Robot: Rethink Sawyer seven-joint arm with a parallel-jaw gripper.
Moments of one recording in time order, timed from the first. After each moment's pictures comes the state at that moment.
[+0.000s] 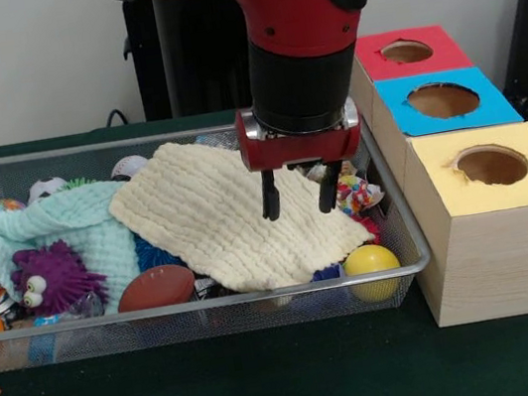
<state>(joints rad) -0.20 -0.47 0.03 1.26 -0.14 0.85 1.58</state>
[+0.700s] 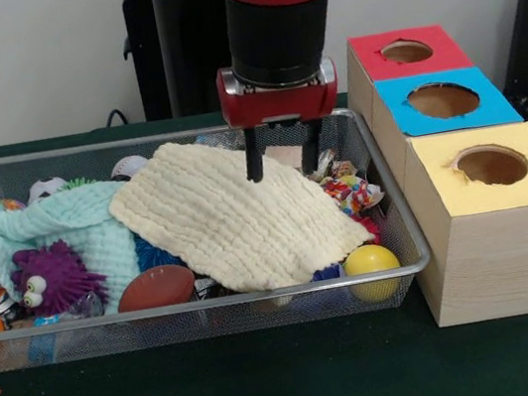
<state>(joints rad) -0.24 -0.60 0.05 1.48 -0.15 0.73 1.58</state>
